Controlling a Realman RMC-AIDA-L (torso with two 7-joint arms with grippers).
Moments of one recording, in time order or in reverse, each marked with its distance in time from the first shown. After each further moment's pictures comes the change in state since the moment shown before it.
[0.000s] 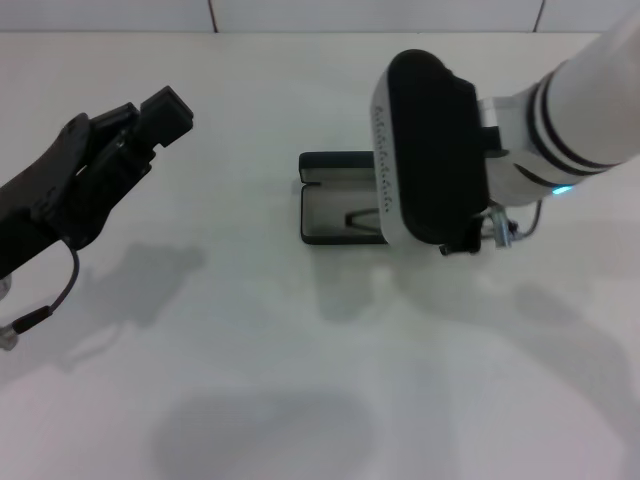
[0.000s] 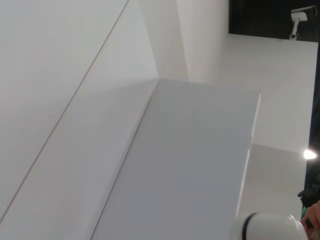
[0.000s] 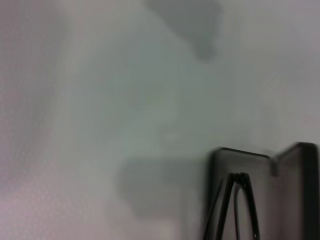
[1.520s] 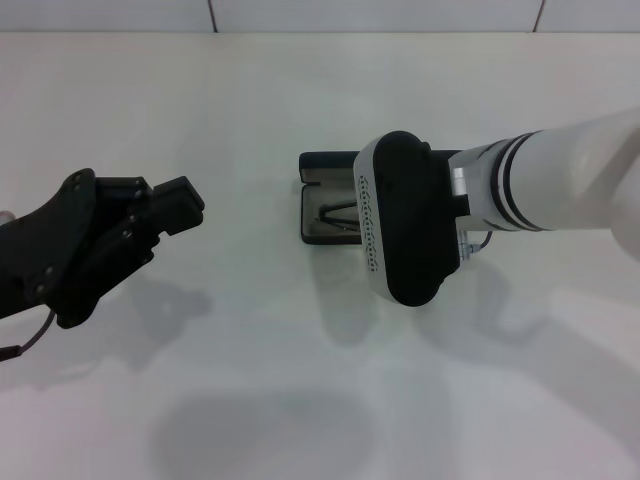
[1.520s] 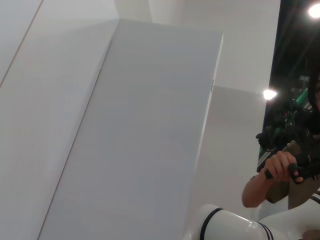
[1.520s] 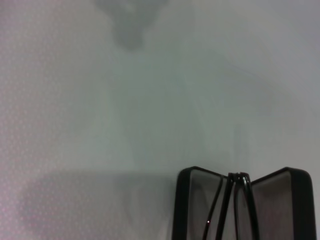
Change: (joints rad) left arm 0.060 0.052 0.006 0.156 0.160 0.005 -0.008; right arm -0.107 0.000 -0.211 0.139 -0.157 0.483 0.012
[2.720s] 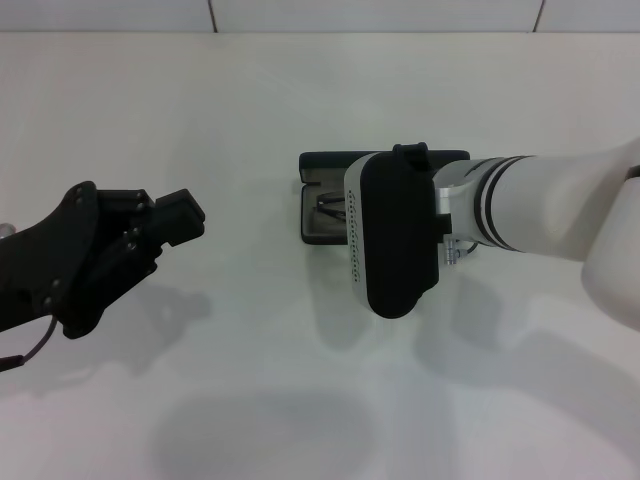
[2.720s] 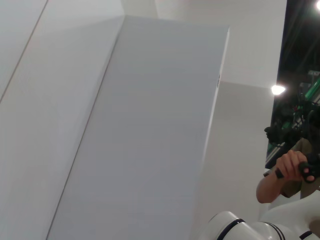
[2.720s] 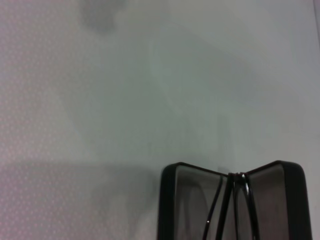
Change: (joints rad) left arm 0.000 0.000 0.000 -0.043 0.015 -0.003 0.051; right arm 0.009 0.000 -0.129 0.054 -0.183 0.109 0.253
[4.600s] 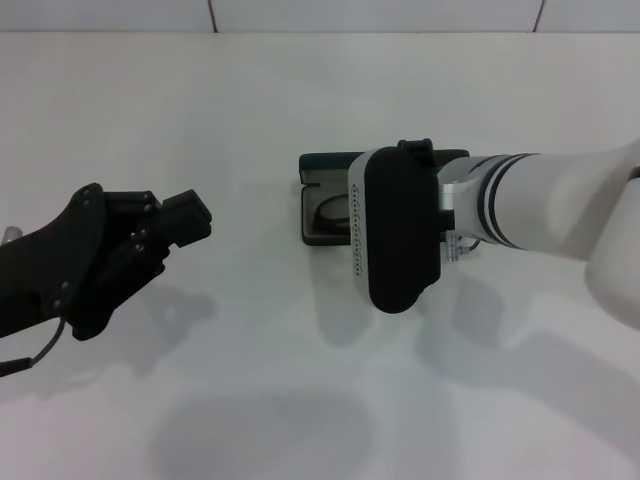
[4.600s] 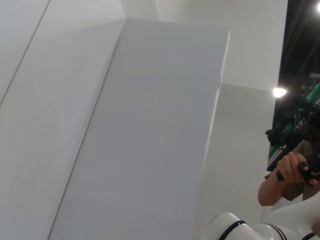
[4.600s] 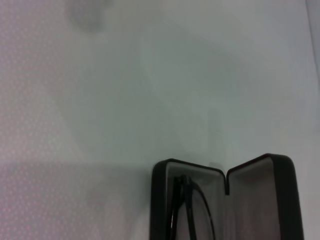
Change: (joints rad) left arm -0.001 -0.012 -0.001 -0.012 0.000 -0.002 0.017; right arm -0.007 0.000 0.005 -0.001 -0.018 0.004 0.021
